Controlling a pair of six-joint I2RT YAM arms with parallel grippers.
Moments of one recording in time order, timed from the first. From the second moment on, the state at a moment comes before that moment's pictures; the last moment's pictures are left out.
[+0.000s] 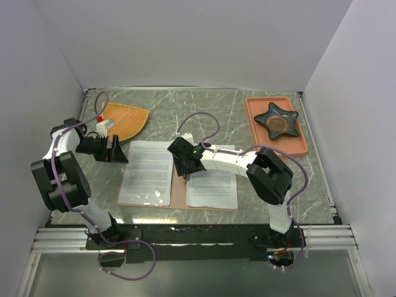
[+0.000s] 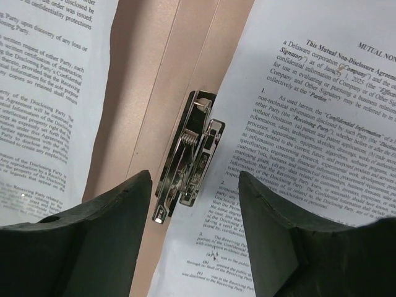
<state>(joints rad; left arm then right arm) 0.38 1.66 1.20 -1.04 0.80 0.60 0.95 1.94 1.38 -0.54 0.29 0.60</state>
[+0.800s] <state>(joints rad) 0.39 1.61 1.00 -0.89 0.73 0.63 0.95 2.02 1.43 -0.53 0.27 0.61</state>
